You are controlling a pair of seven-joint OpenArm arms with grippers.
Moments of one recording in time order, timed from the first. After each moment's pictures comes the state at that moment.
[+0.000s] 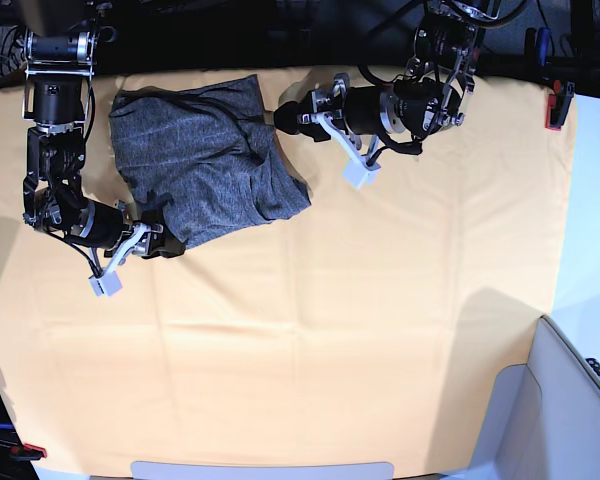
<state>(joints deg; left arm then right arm) 10.9 -10.4 13.3 99.6 -61.3 8.8 66.8 16.4 21.4 4.2 61.6 50.5 32.8 -56.0</state>
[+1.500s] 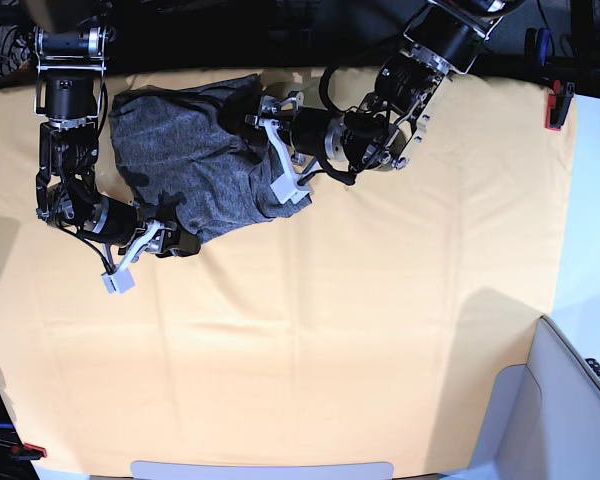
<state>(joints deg) -3.9 -7.8 30.2 85.4 -62.6 2.7 66.8 15.1 18.7 4.4 62.3 50.7 32.8 -54.8</state>
